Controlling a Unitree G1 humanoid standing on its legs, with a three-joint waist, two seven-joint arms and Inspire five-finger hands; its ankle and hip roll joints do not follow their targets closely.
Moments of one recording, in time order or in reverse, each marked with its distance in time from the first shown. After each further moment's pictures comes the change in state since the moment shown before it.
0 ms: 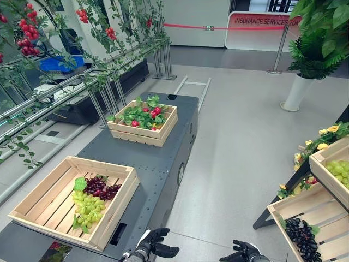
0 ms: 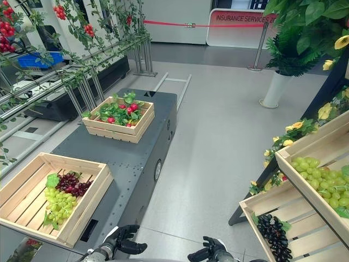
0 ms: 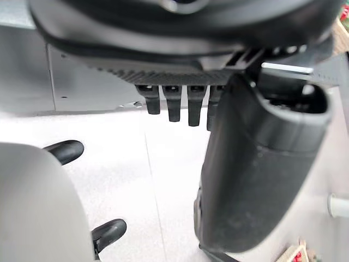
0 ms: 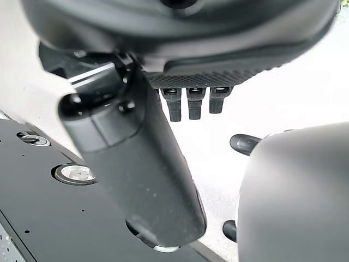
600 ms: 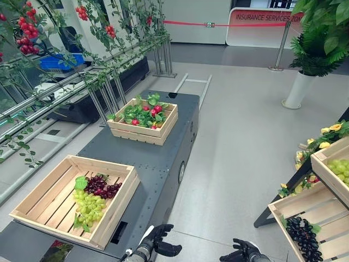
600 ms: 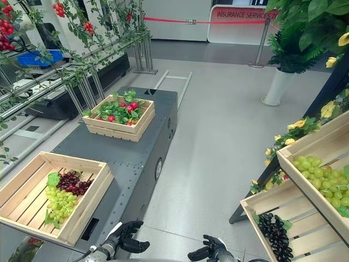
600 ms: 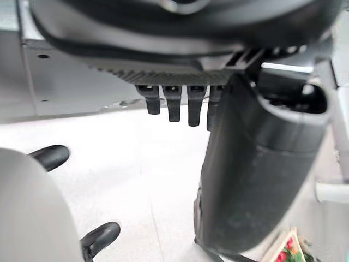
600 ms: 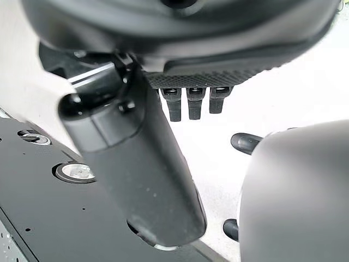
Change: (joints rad) left arm 0.002 0.009 -0.045 -0.026 0.061 -0.106 0.024; right arm -0.007 -0.002 0.002 0.000 0.000 -0.013 0.000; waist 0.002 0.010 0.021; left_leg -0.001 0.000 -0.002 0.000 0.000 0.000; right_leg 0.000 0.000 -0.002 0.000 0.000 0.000
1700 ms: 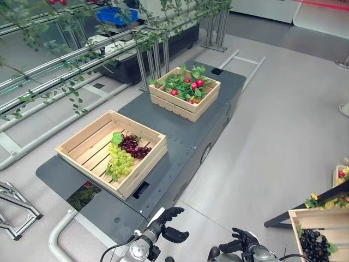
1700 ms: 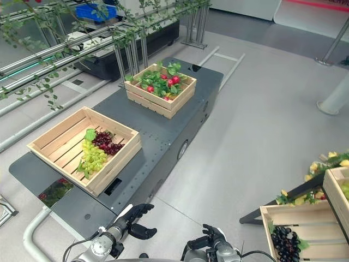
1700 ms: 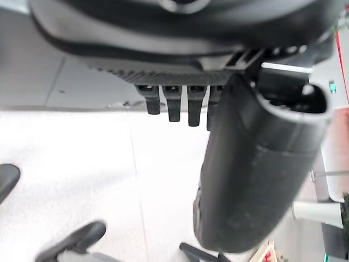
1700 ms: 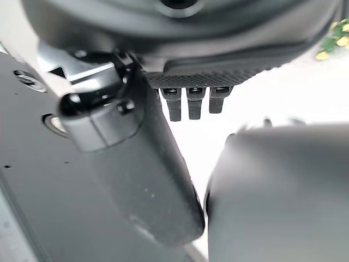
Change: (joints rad) left arm -0.077 0.038 -0.046 -0.083 0.062 -0.043 -0.010; right arm -0.071 -0.001 -0.024 0.011 0.044 -0.047 -0.011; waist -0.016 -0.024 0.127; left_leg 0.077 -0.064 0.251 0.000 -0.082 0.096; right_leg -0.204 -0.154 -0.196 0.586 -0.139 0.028
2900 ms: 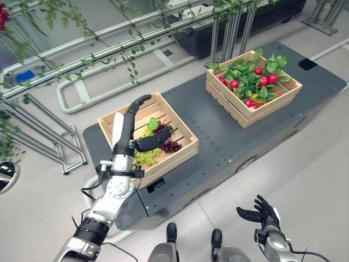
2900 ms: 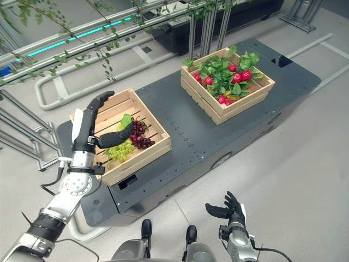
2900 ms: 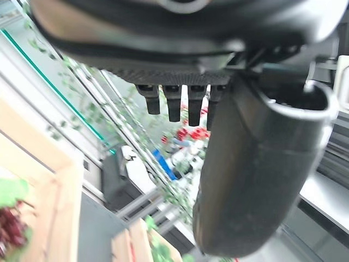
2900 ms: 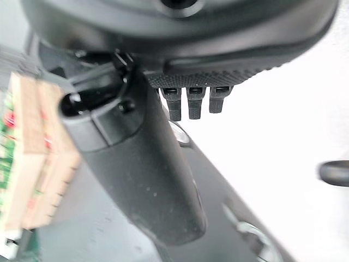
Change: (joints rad) left arm -0.164 0.282 0.324 -0.859 0.051 0.146 0.470; right arm 0.148 -0.107 -0.101 -0.445 0.194 -0.177 -0.233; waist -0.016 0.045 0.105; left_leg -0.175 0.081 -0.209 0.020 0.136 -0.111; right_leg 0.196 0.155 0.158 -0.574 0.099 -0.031
